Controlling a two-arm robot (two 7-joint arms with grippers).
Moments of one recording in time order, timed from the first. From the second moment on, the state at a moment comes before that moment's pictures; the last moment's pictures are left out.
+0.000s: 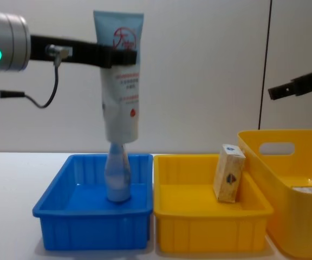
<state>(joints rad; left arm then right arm) -0.52 0.41 0.36 -1.61 -0.37 0.35 -0.50 0.57 0.28 -0.26 -1.43 0.02 0.59 0.26</state>
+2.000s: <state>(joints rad) -0.62 0.31 0.46 -1.58 -0.35 0.29 -0.40 0.73 0.42 -0.55 -1.43 0.12 0.40 0.89</state>
